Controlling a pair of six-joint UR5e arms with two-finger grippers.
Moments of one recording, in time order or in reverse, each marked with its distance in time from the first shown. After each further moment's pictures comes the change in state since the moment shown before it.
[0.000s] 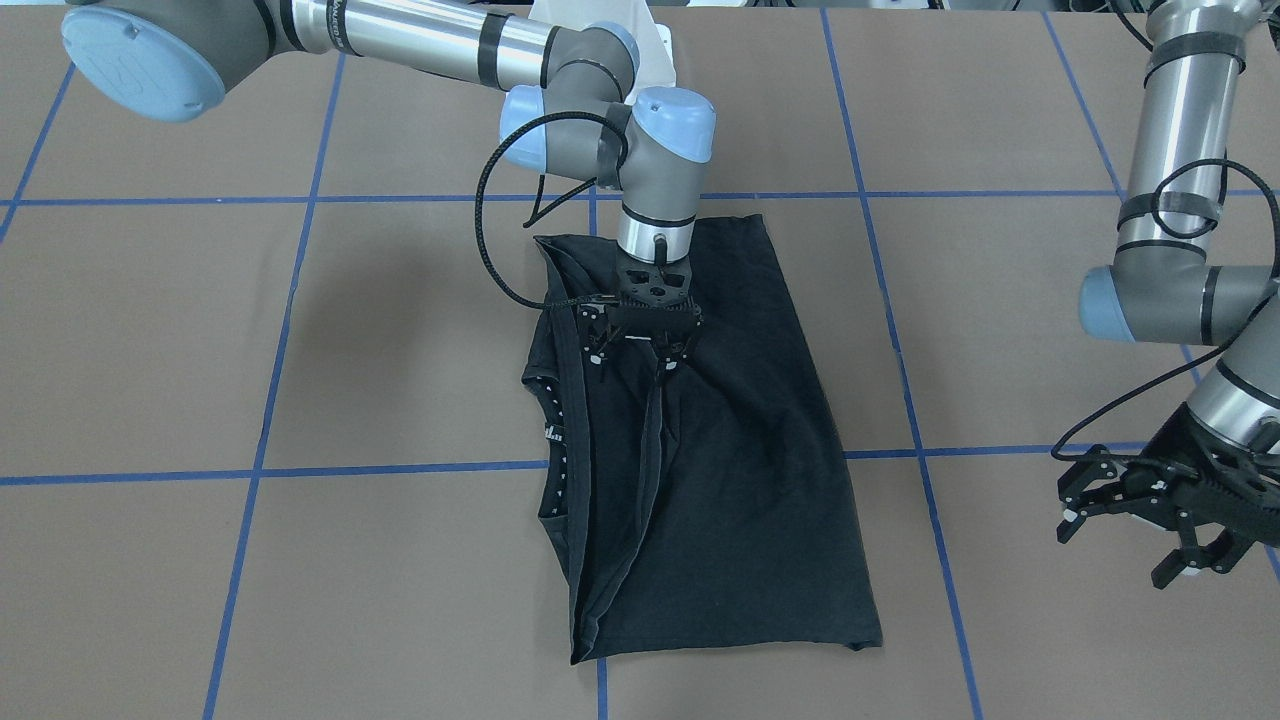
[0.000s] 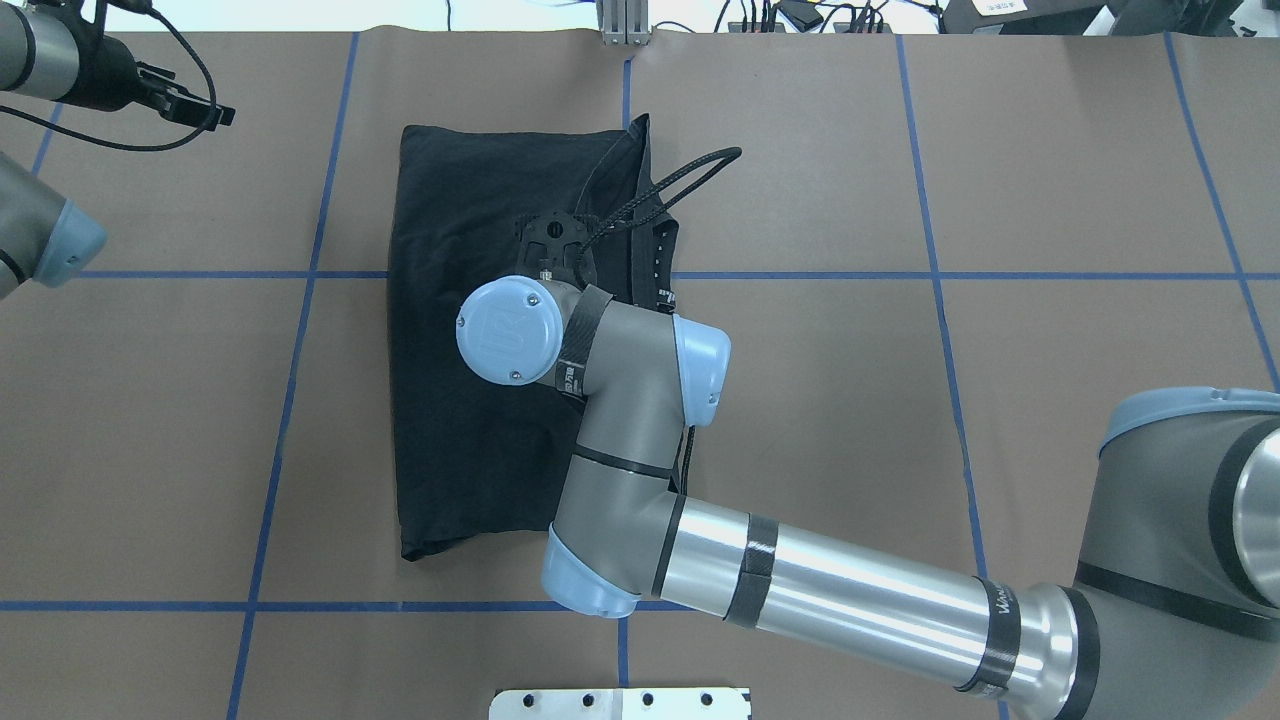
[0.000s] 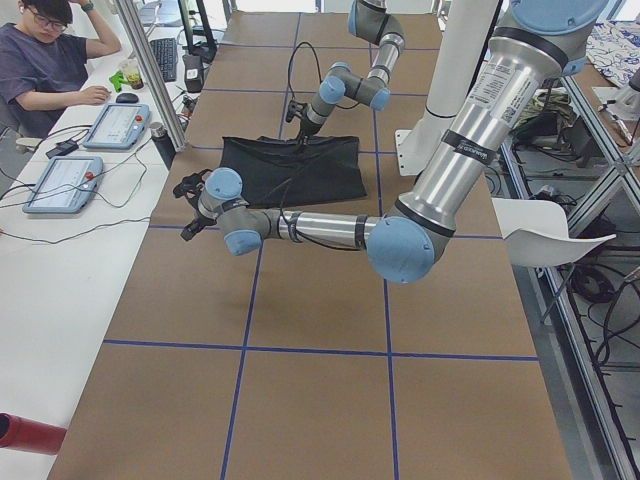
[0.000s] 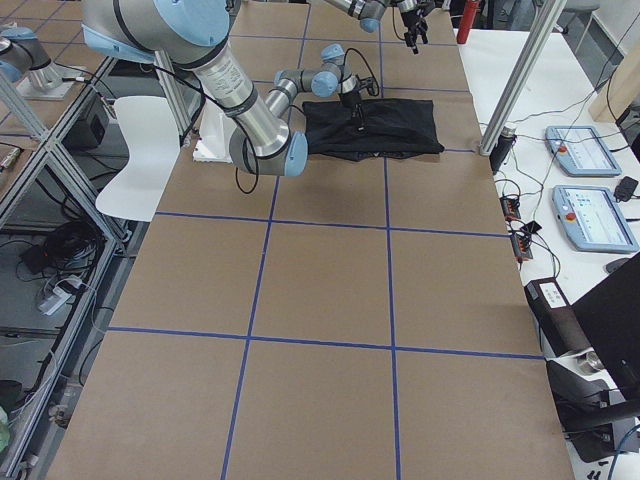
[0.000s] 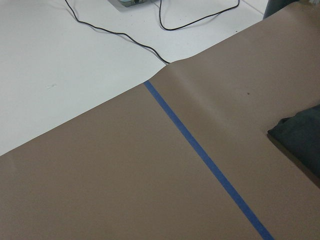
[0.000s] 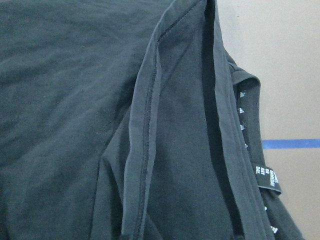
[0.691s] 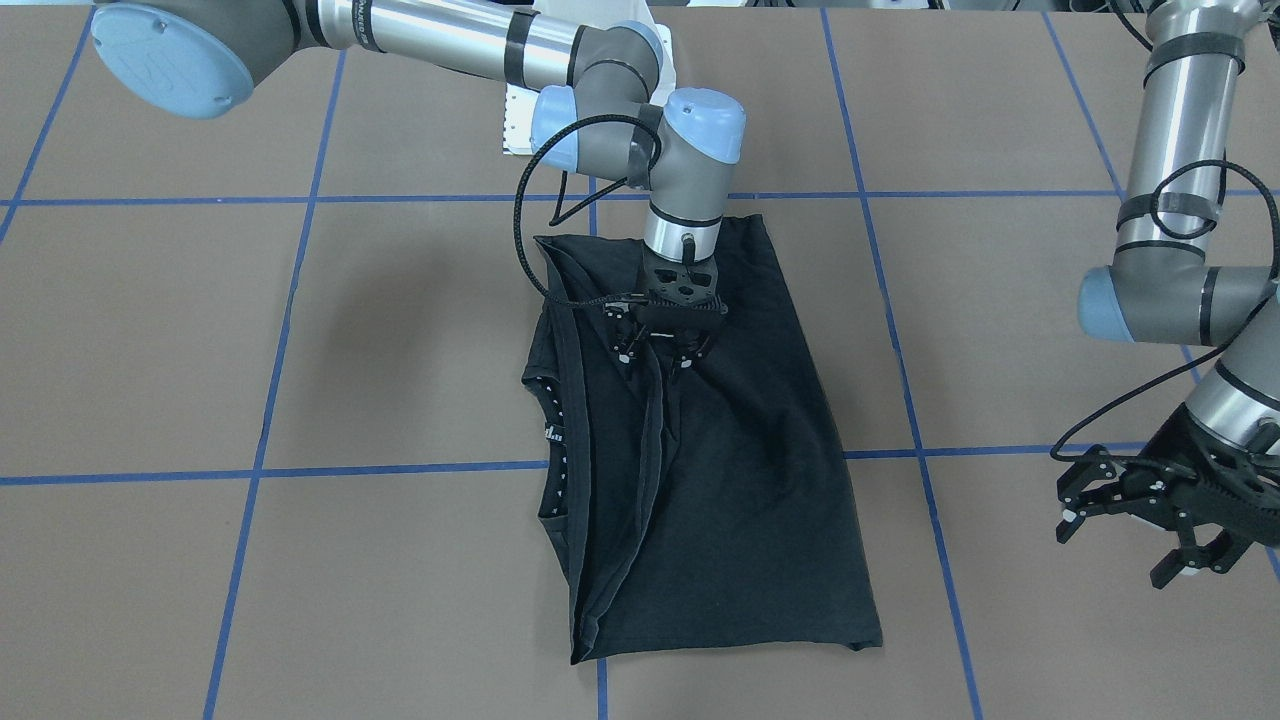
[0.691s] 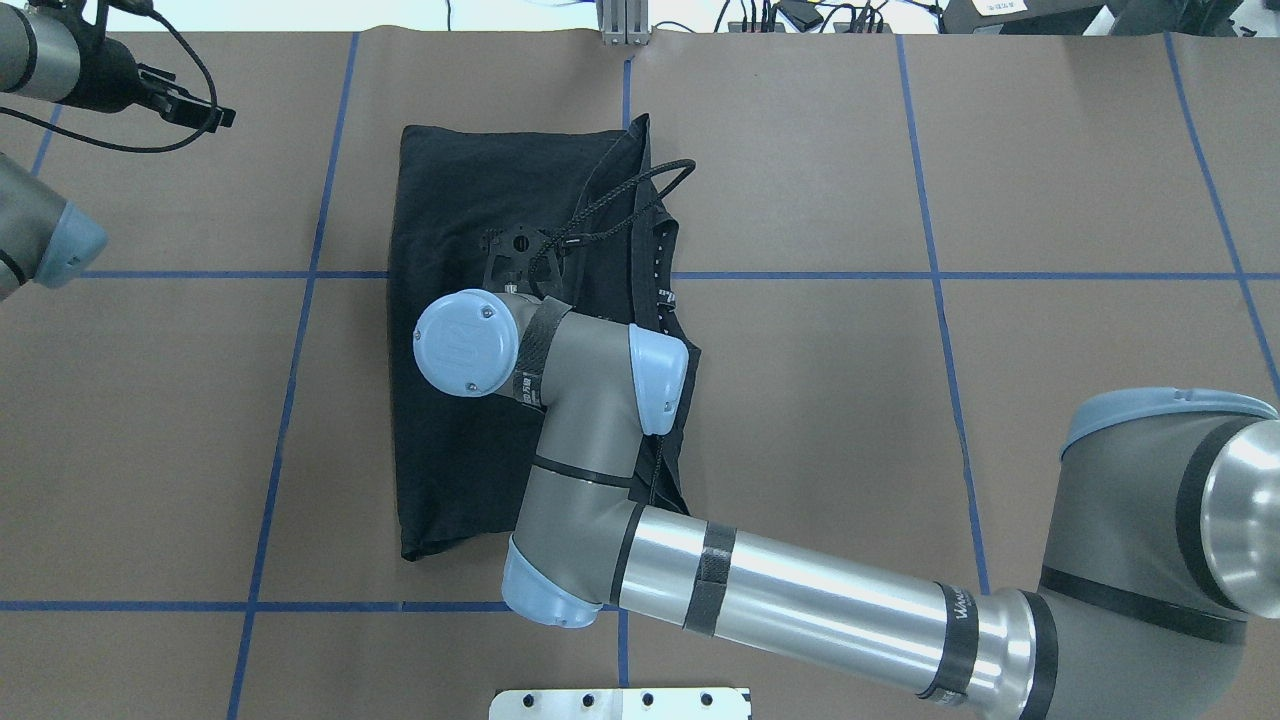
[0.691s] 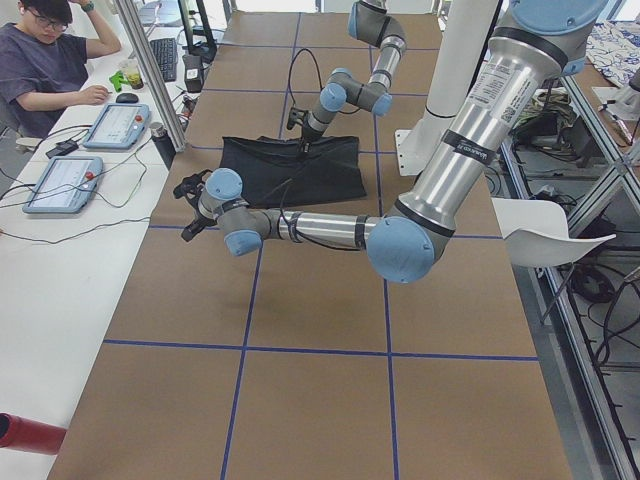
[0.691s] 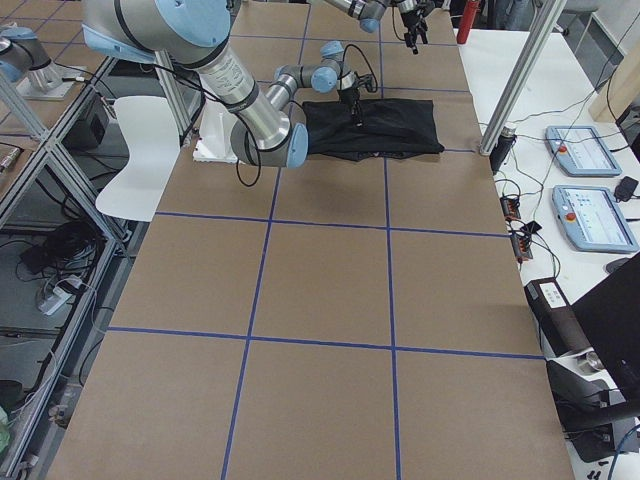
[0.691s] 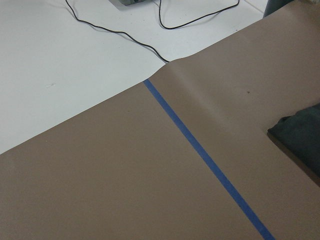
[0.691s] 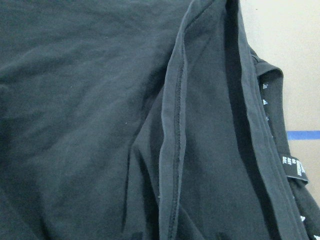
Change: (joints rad) left arm 0.002 0.000 0.003 0.000 0.001 0.000; right arm -0.014 0.057 -0.067 0.002 0.000 0.013
